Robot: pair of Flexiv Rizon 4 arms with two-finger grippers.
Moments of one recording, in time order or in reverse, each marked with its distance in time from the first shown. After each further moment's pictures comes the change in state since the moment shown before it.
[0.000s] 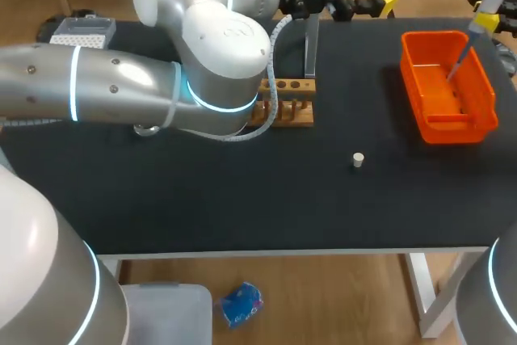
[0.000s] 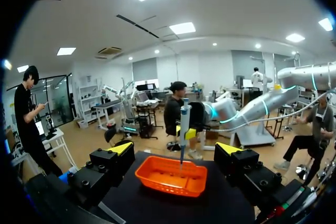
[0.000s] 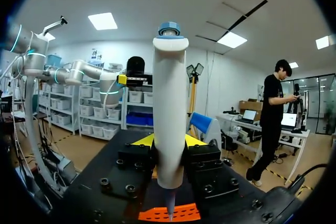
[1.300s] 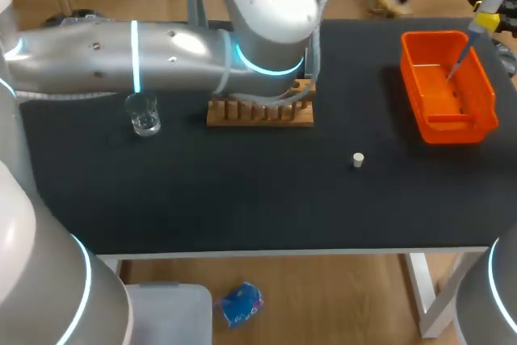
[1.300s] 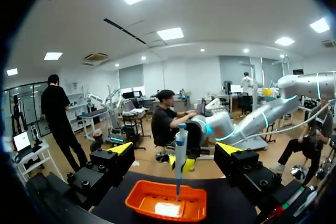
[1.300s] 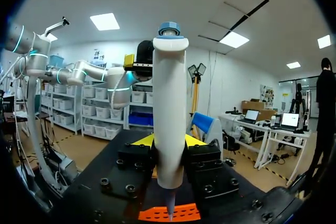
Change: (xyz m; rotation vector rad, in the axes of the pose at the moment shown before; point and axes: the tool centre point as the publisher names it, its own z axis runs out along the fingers) left arm 0.000 -0.053 0.097 0.063 0.130 0.026; right arm -0.001 -0.001 -0.001 -0.001 0.020 0.000
